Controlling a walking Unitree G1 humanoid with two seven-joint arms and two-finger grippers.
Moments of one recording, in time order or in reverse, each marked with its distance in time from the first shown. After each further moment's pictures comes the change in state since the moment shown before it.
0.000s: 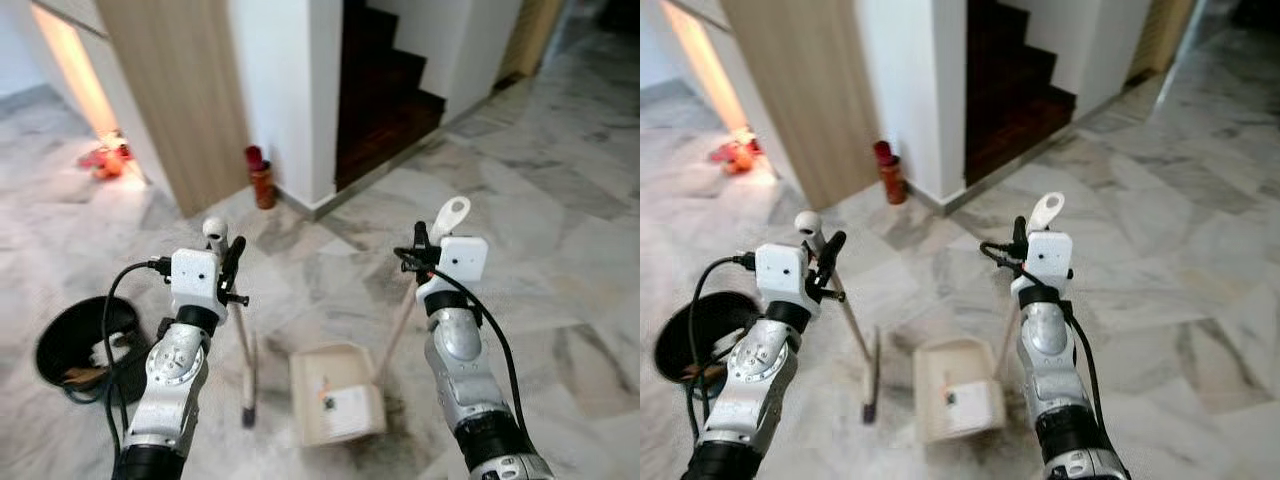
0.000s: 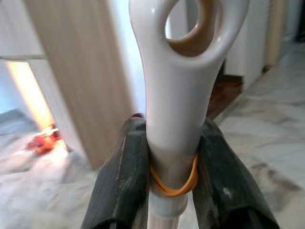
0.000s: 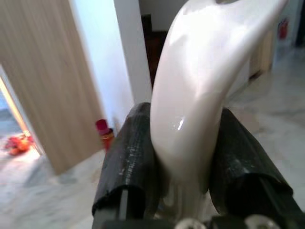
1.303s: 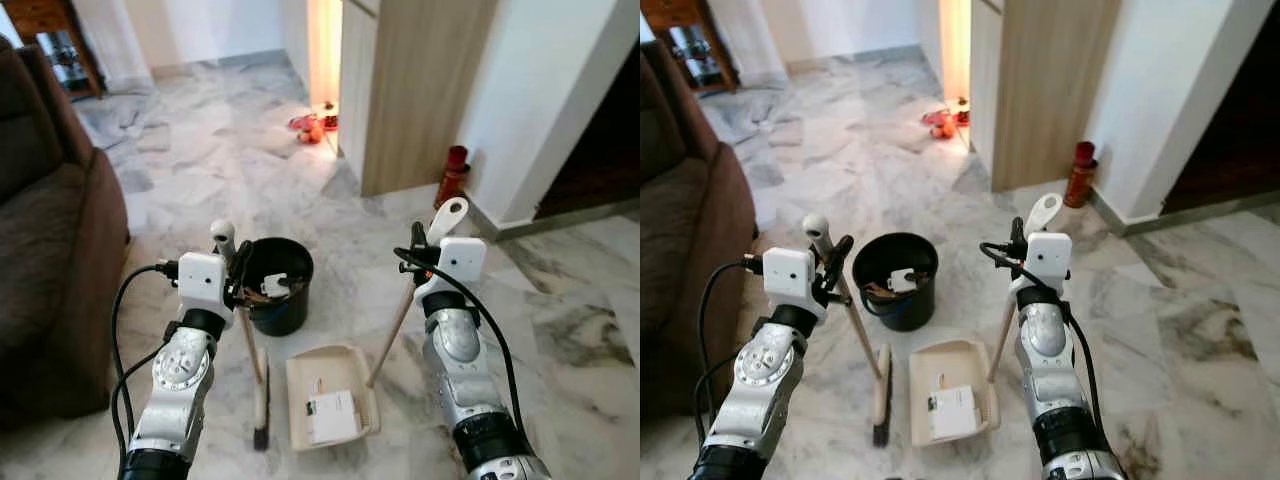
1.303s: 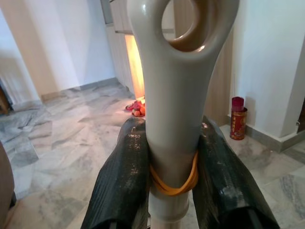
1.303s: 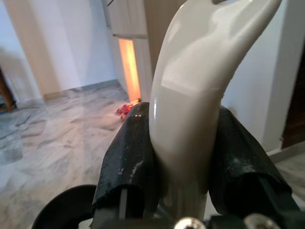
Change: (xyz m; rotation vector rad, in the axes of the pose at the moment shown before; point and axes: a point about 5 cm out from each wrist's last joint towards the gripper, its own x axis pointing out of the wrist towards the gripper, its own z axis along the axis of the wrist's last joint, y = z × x) left arm -0.003 -0.007 -0.003 -0.007 0.010 -0.035; right arm 0.001 0.002 0.001 0.000 -0.002 0.023
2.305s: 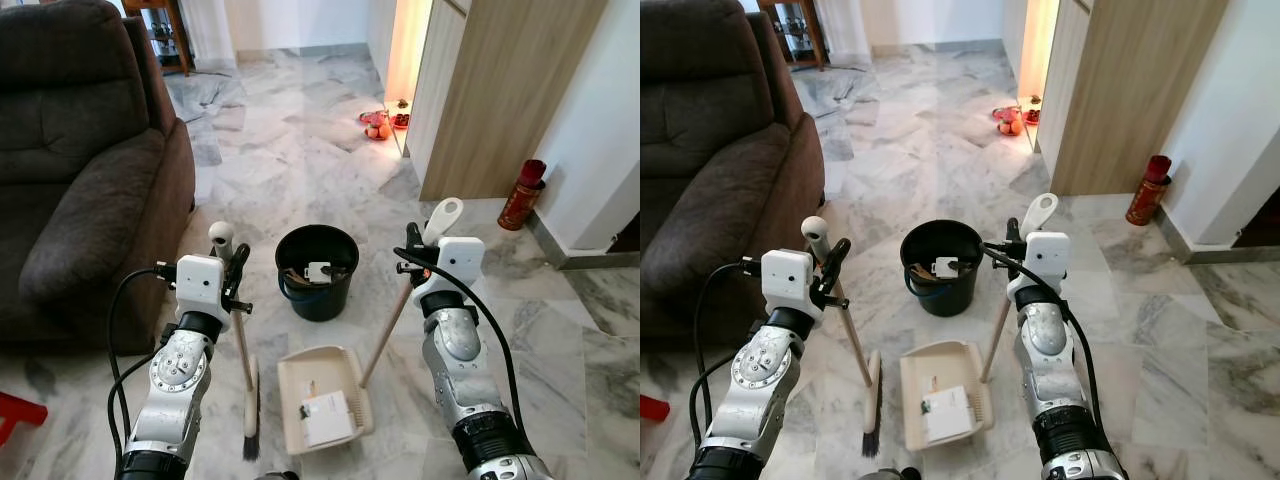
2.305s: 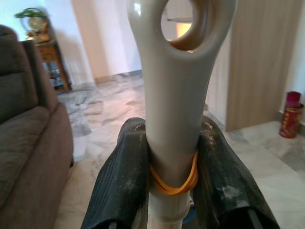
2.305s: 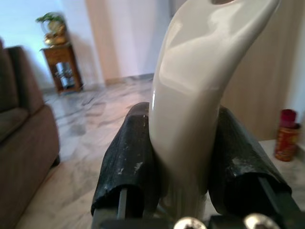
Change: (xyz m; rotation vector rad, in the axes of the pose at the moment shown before) left arm -0.002 0.002 -0.002 0.012 0.014 0.004; right arm 0.002 0.001 0.005 0.015 -0.005 0.044
